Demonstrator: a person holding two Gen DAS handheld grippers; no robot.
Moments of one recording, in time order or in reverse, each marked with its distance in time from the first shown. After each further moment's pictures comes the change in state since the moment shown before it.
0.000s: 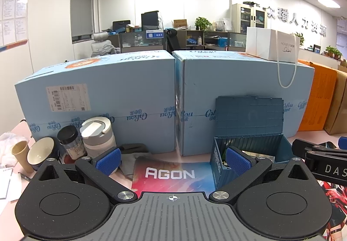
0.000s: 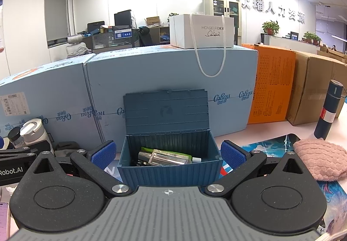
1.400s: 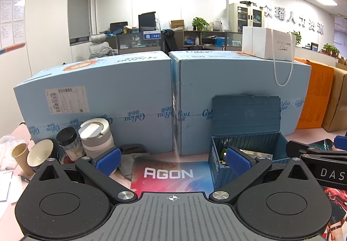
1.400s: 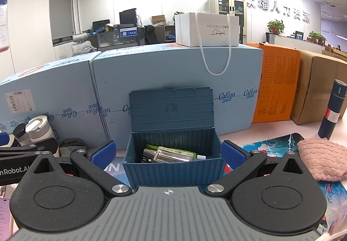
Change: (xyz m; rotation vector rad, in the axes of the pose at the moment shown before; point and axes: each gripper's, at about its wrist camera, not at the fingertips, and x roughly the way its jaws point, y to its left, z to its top) left arm -0.004 -0.003 -0.001 0.019 -0.004 -0.008; right arm -0.003 0.002 -0.002 -0.008 0.009 0.029
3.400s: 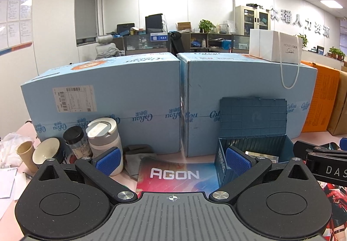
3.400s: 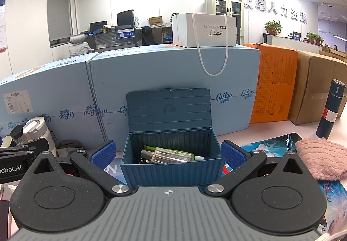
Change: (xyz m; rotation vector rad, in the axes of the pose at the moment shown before) left arm -0.002 0.003 -0.004 -0.017 -0.014 0.035; right arm 0.000 -0.001 -0.002 0.005 -0.010 -0.014
